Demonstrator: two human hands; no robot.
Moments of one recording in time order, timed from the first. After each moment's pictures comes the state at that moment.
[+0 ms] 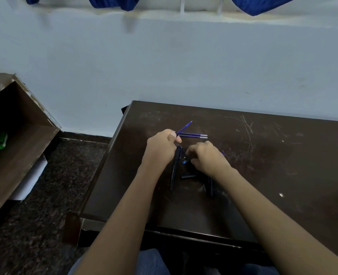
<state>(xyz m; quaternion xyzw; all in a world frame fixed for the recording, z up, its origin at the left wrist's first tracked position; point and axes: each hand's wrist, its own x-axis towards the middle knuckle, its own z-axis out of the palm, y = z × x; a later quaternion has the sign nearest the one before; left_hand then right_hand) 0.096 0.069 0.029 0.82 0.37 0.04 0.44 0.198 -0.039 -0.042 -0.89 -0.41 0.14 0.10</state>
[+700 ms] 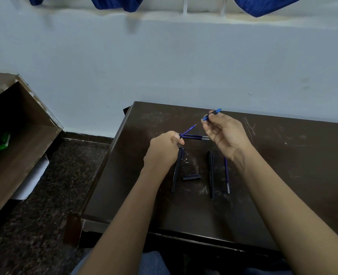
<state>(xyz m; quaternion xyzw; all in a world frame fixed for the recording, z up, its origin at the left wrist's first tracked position) 0.101 0.067 0.036 0.80 0.40 -0.01 0.44 0.224 -0.035 0.019 -0.51 -0.01 0.30 0.80</state>
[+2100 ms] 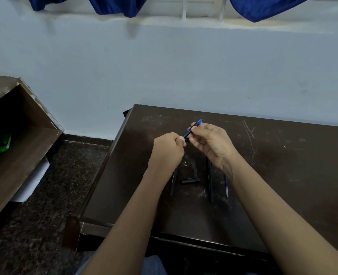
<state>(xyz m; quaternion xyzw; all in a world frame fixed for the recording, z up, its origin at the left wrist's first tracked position) 0.105 0.060 0.030 0.84 0.35 0.09 0.41 0.202 -0.025 0.014 -0.58 -0.07 0.35 0.74</state>
